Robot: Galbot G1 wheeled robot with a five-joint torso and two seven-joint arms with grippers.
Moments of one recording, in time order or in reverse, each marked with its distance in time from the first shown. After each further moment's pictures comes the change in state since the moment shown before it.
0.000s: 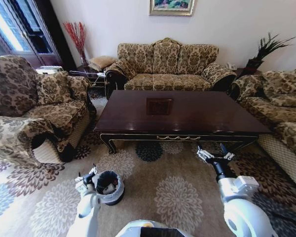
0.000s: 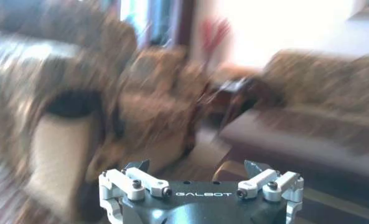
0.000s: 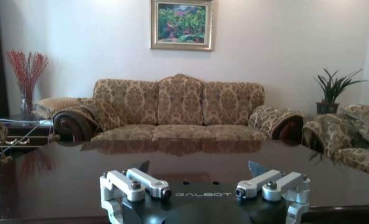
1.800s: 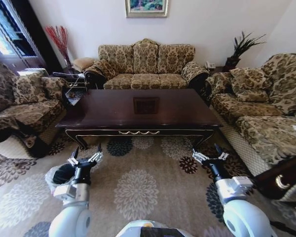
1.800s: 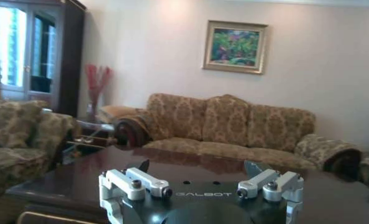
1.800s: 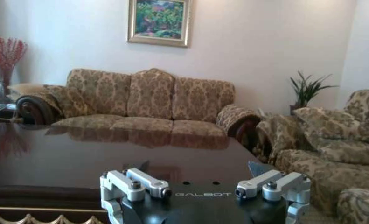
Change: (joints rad) left arm 0.151 -0.009 0.067 -0.582 0.035 0.307 0.133; right arm -0.008 0.013 0.017 -0.004 -0.076 -0.032 -0.074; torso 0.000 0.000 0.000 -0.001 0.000
